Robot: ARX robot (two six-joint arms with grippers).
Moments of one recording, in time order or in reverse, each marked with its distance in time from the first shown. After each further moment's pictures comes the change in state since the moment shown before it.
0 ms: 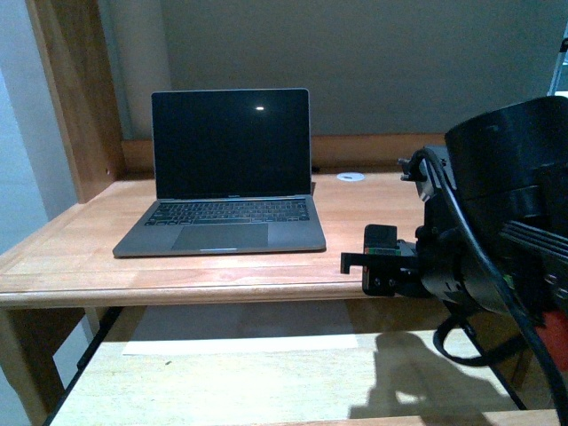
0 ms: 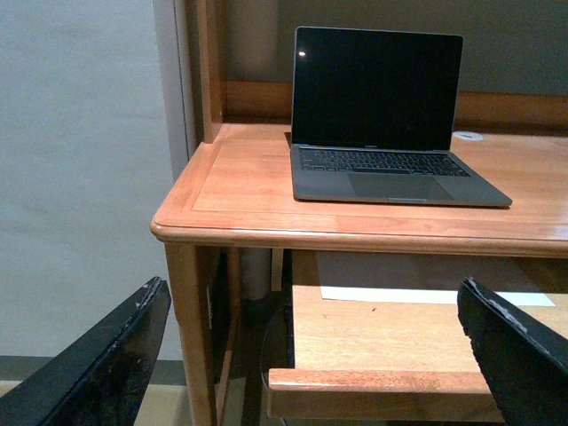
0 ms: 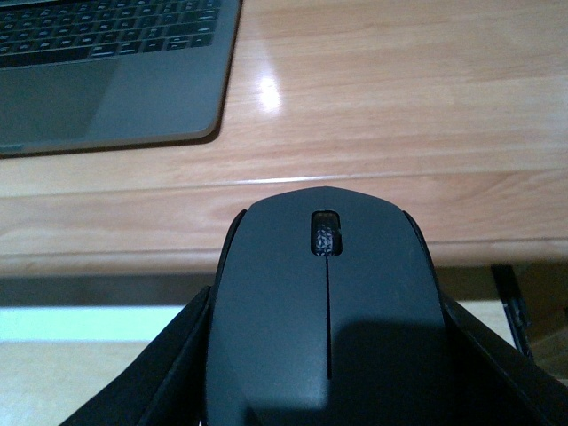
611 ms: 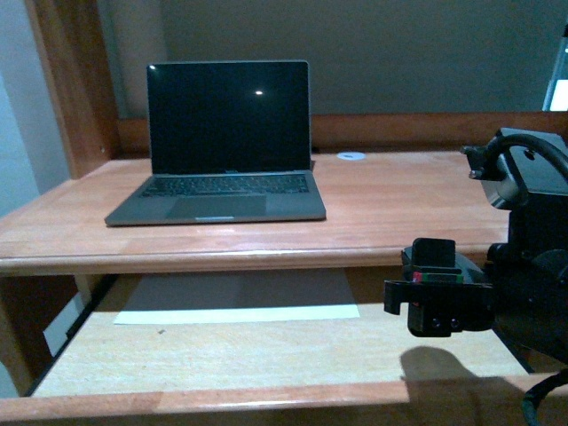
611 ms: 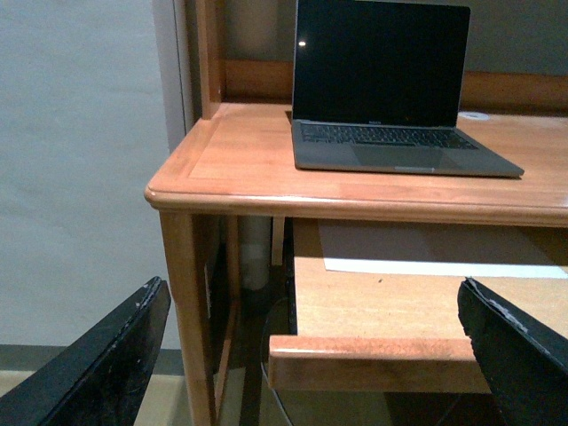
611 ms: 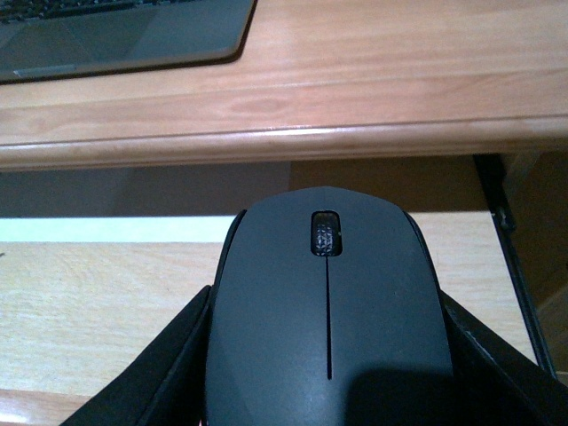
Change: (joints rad) left arm 0.000 0.001 0.000 -0.001 -0.002 0.000; right arm 0.037 -0.307 -0.327 0.090 -0.029 -0.007
